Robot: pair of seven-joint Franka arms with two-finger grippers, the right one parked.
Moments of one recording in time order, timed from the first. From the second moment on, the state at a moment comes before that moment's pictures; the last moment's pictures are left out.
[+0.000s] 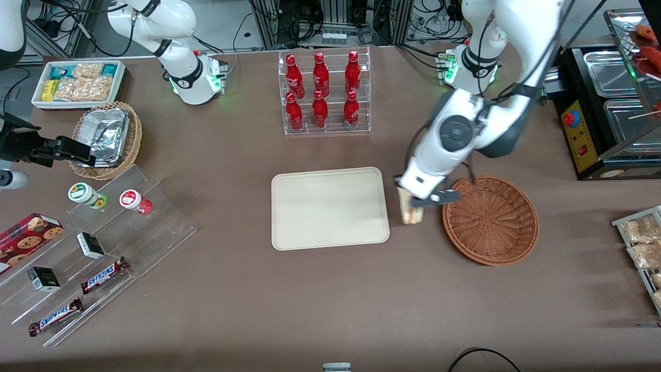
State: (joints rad) arm -0.19 0.30 -0.41 -1.95 0.02 2.18 -0.69
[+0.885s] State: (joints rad) arm -0.54 0.80 -0.39 -1.35 0.24 2.03 -1.06
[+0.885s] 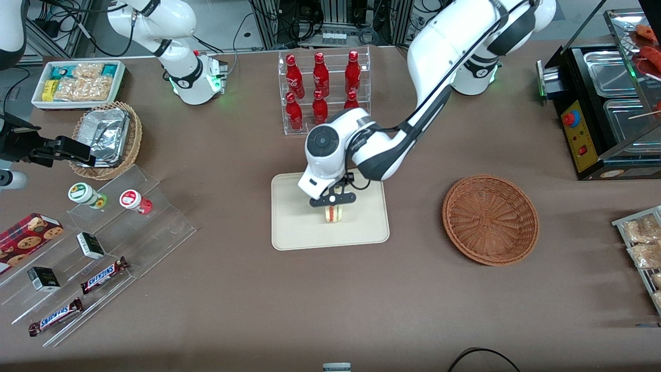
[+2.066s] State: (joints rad) arm -0.56 0.90 -0.37 -1.23 0.24 2.01 -1.07
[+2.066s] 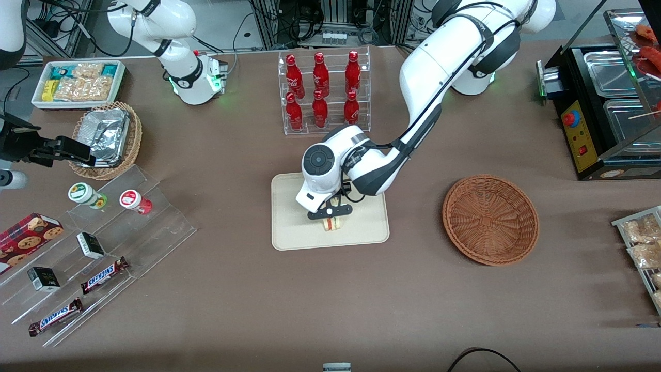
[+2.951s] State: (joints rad) arm -0.36 0.60 -0.36 -1.25 0.20 1.84 -0.99
